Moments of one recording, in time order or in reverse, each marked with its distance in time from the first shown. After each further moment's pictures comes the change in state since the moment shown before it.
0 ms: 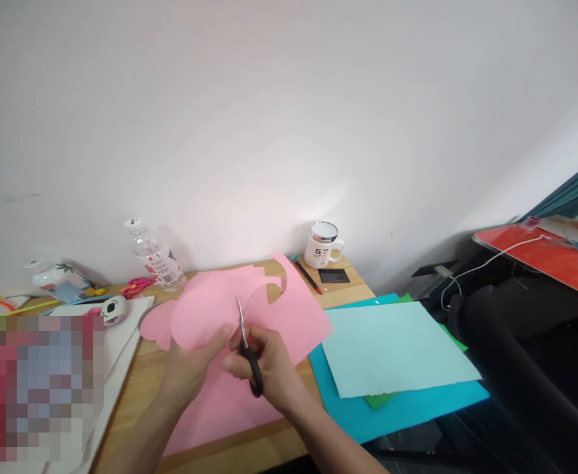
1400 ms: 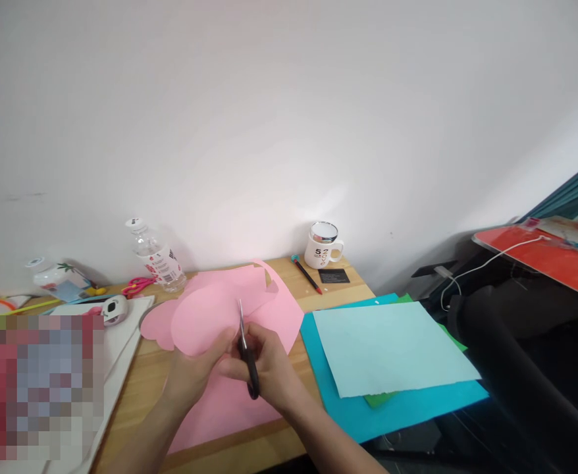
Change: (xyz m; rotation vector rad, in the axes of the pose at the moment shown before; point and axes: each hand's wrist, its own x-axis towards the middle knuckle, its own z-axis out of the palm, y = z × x) left_hand -0.007 0.001 0.006 -0.068 0.045 -0.061; right_hand 0.003 0.002 0.001 0.072 -0.108 -0.083
